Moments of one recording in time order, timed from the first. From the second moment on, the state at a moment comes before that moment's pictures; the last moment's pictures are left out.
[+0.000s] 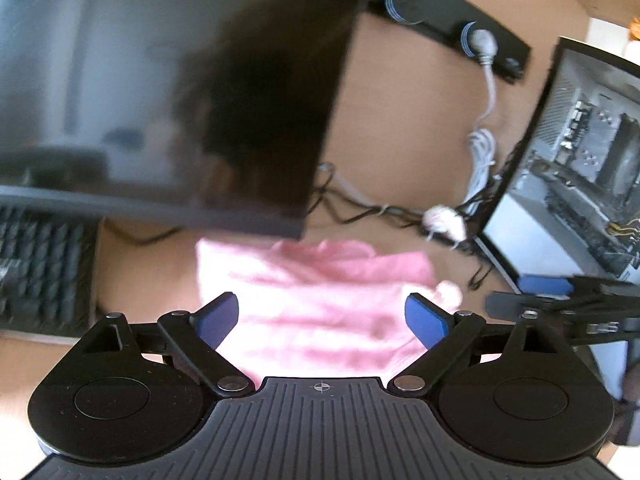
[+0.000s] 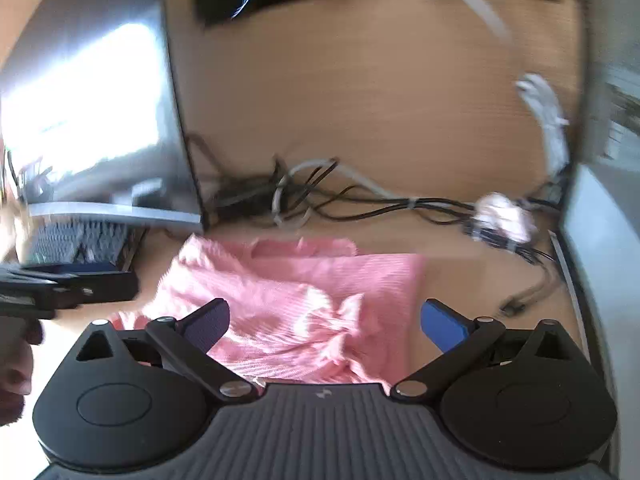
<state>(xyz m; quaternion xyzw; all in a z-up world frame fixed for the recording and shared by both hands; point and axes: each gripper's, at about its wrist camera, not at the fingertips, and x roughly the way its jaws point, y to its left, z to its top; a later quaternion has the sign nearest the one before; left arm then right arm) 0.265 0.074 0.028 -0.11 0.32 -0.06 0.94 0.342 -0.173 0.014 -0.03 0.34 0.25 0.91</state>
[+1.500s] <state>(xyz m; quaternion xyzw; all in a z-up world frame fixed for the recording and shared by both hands) 0.245 0.158 0.005 -0.22 0.40 0.00 0.89 0.378 -0.163 0.039 -0.07 0.31 0.32 0.89</state>
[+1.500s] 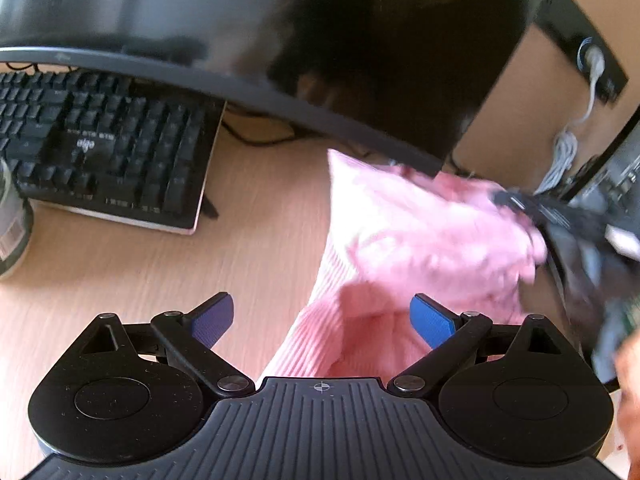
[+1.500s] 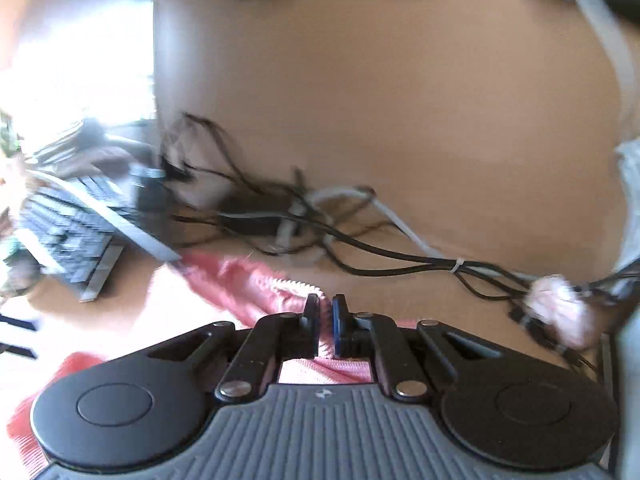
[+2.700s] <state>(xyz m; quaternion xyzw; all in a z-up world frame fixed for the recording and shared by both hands) 0.244 0.102 -0.035 -0.20 0.51 -0.20 0.81 0.243 -0.301 -0.016 0.15 0.47 0.22 0.84</state>
